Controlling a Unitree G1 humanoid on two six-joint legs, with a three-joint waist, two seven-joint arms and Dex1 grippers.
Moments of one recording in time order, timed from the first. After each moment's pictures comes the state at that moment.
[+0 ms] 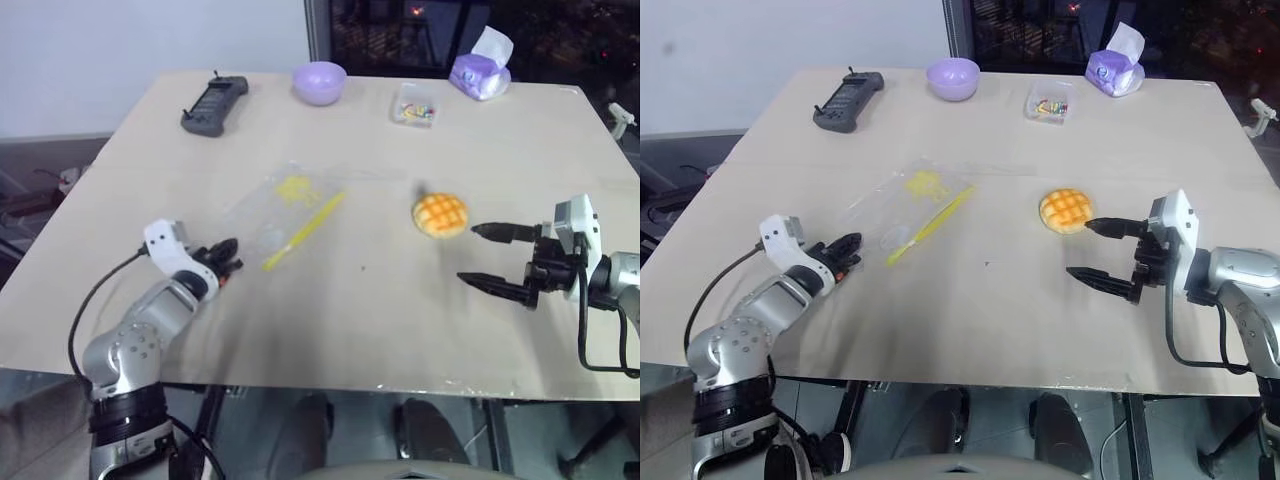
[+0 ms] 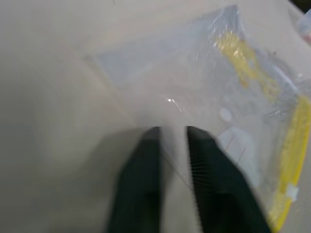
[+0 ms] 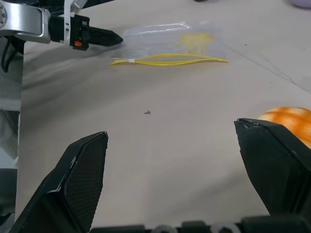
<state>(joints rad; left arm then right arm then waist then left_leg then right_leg) -0.23 0.40 0.42 -0.12 -0.83 0.82 -0.03 -0.18 -0.82 -0.18 -0.30 0.61 0.47 1.08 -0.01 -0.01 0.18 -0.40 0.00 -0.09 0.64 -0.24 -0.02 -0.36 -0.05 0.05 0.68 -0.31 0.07</state>
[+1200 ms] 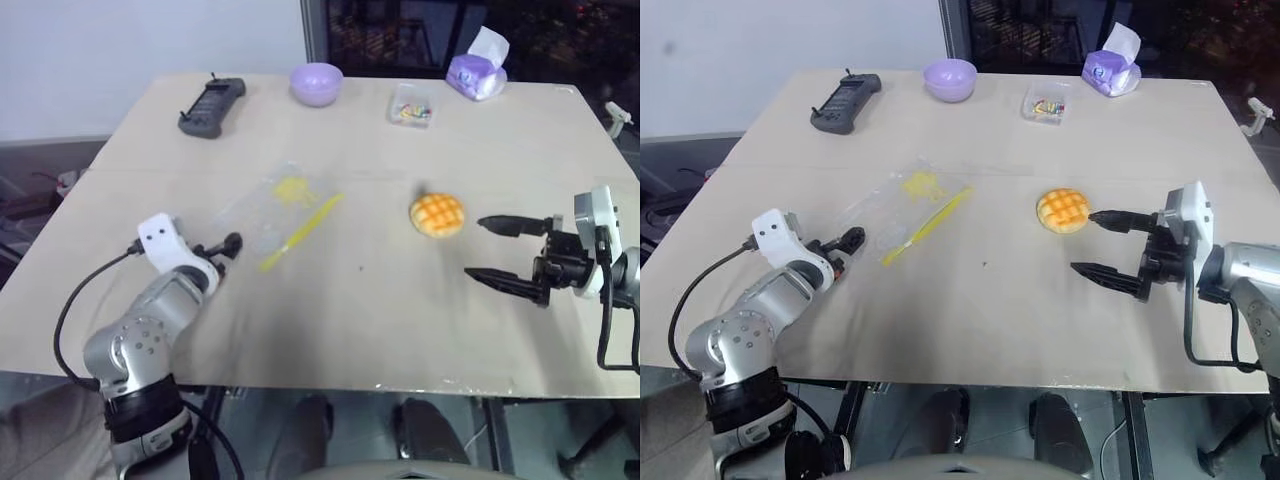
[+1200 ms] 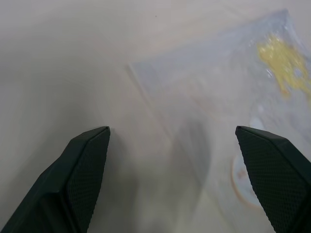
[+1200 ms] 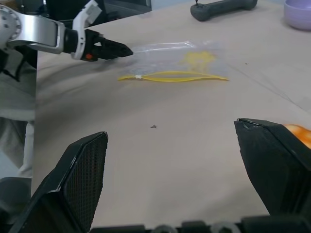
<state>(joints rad) -0.32 0.30 0.48 -0.23 -0.71 1.00 0.25 -0.19 -0.84 -0.23 -0.32 0.69 0.48 1.10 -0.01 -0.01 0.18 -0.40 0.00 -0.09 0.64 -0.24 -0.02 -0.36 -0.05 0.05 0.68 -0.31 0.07</state>
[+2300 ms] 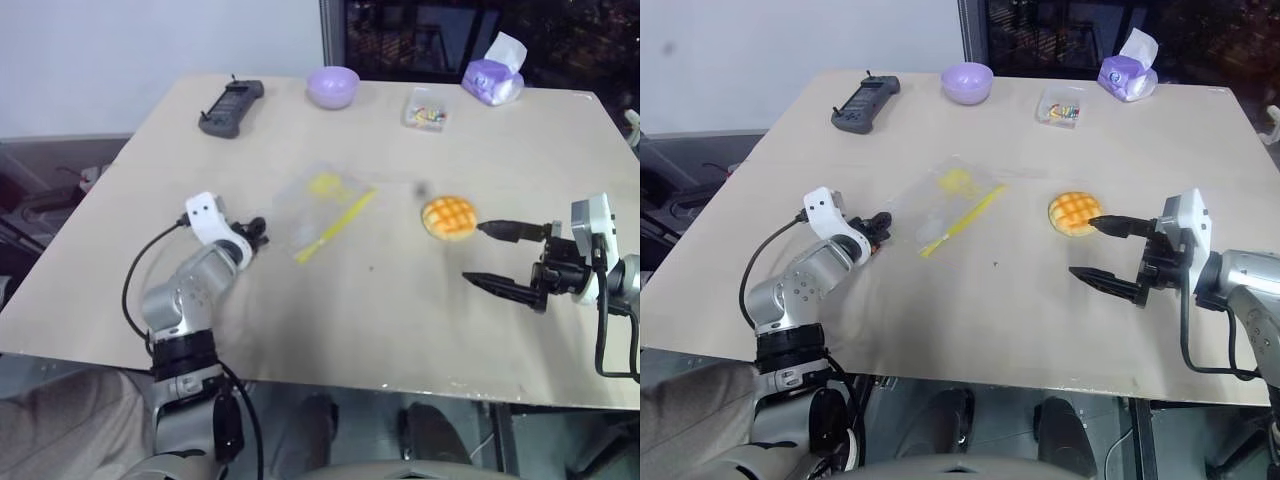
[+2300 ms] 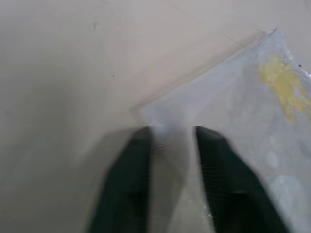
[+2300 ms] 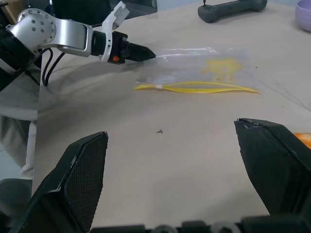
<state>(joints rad) -0.49 0.23 0.39 0.07 -0.53 0.87 -0.01 -0.14 -0.84 -0.24 -0.35 0.68 0.47 1.06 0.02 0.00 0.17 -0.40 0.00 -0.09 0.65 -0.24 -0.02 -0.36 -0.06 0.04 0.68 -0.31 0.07</state>
